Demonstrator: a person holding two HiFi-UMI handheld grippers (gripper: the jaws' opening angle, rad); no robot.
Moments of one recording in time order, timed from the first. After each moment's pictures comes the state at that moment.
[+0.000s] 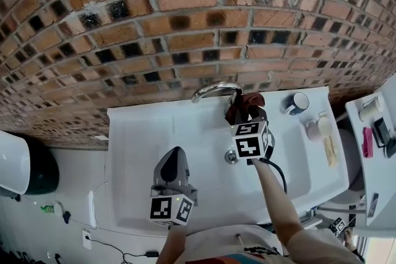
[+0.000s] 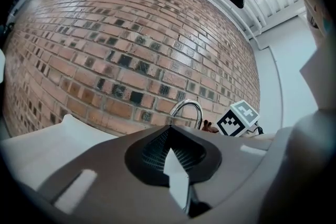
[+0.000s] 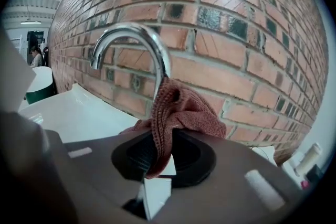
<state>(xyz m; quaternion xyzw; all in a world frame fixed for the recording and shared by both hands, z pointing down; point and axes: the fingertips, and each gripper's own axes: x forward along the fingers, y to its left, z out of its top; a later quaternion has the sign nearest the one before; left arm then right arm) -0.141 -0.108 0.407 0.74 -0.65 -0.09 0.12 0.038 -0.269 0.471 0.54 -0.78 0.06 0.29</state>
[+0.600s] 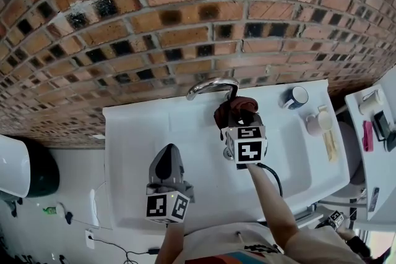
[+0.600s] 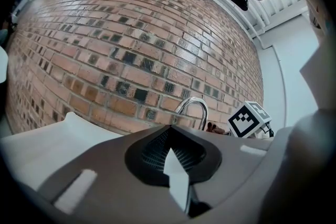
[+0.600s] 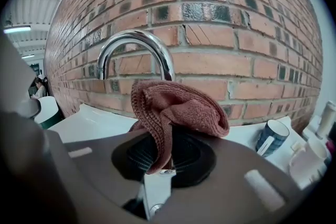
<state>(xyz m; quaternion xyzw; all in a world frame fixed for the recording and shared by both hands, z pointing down) -0.150 -0.117 0.417 0.73 -0.66 -0.09 0.13 0.022 -0.251 0.482 0.53 -0.81 0.16 0.20</state>
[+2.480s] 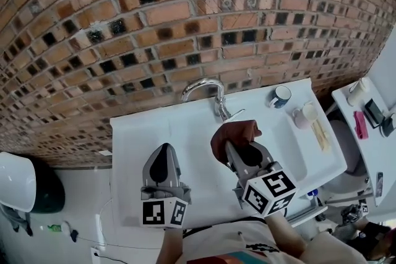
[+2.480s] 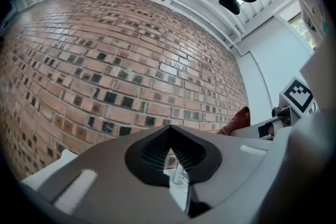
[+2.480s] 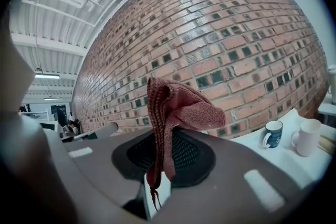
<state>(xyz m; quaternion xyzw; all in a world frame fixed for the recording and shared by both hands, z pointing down) -0.127 -0.053 0.313 0.77 -0.63 -0.11 0.01 0.028 -0.070 0.335 0.44 -0.89 0.14 -0.02</state>
